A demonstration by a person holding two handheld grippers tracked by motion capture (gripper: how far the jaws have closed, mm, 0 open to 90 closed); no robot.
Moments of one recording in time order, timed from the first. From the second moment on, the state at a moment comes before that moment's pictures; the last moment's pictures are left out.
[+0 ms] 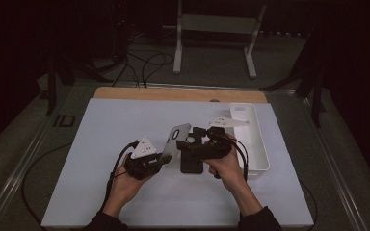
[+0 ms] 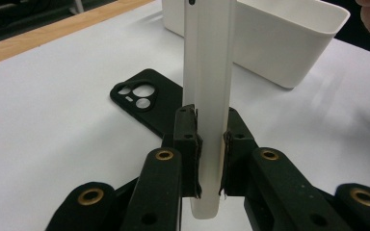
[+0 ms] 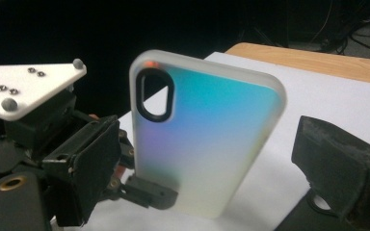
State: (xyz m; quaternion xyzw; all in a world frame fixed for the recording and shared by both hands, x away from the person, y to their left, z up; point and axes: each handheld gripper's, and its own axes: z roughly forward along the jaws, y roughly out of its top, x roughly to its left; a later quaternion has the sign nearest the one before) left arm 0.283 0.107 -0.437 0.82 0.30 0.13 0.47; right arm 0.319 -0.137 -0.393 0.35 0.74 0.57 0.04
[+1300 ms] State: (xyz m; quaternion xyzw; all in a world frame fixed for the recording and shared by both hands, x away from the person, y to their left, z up) left arm 0.280 0.116 -0.441 0.81 0.33 0.16 0.47; right arm 0.321 -0.125 -0.391 0.38 0.72 0.58 0.05
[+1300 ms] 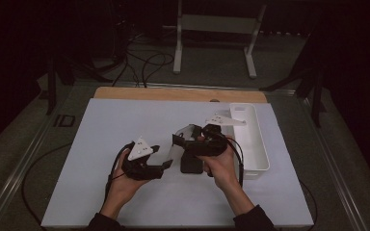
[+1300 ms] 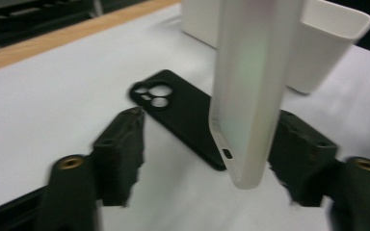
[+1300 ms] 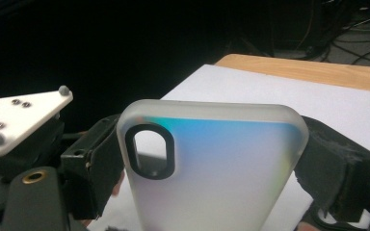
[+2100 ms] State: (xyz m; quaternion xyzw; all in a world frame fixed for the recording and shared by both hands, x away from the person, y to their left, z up) left arm 0.268 0.168 -0.448 0.79 0.38 0.22 0.44; right arm 0.322 -0.134 -0.384 0.38 0.72 0.57 0.08
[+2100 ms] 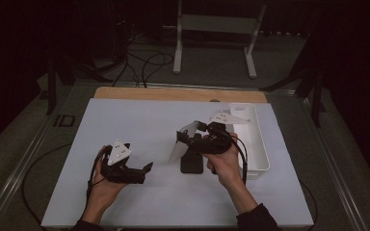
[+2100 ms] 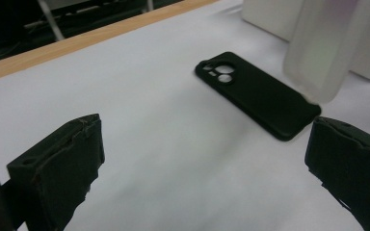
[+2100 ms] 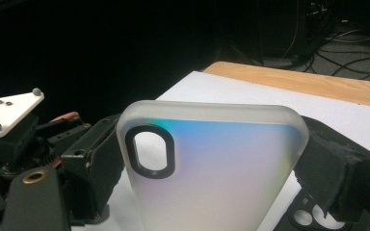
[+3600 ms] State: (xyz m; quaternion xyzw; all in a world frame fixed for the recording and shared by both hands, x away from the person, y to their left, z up) left arm 0.225 0.243 -0.490 0.73 0.43 0.28 0.45; right arm 0.354 -0.181 -0.343 0.43 0.71 0.53 0.19
